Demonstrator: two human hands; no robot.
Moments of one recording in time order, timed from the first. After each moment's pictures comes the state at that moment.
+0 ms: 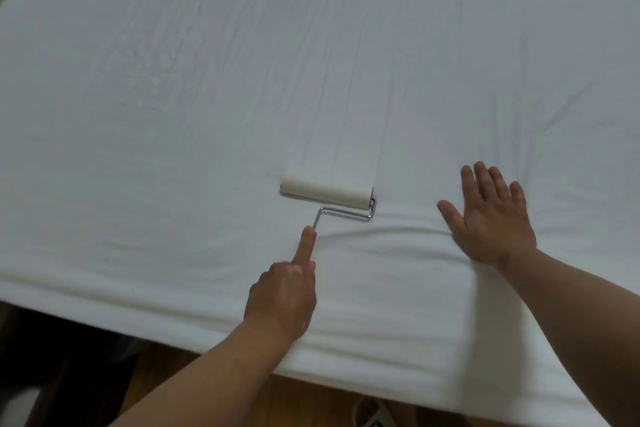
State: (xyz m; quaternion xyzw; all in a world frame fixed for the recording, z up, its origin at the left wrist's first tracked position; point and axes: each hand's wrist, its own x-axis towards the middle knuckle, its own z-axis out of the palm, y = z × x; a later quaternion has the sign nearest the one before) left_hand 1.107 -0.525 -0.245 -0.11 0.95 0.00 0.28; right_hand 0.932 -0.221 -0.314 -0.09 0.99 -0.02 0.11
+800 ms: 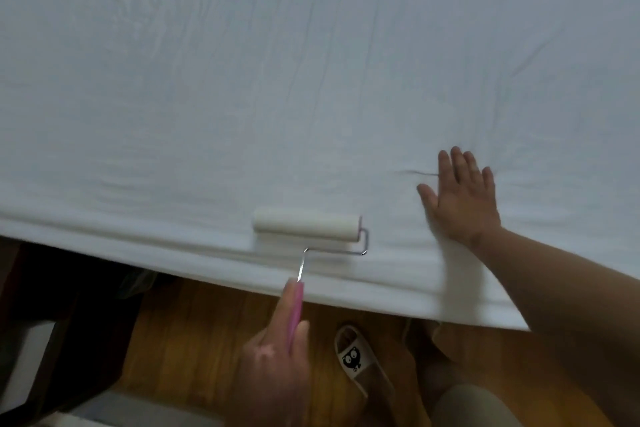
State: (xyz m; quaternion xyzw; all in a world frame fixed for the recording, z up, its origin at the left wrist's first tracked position) left_hand 1.273 -0.432 -0.155 -0.27 0.90 0.33 0.10; right_hand 1.008 -0.199 -0.298 -0.09 0.98 -0.05 0.15
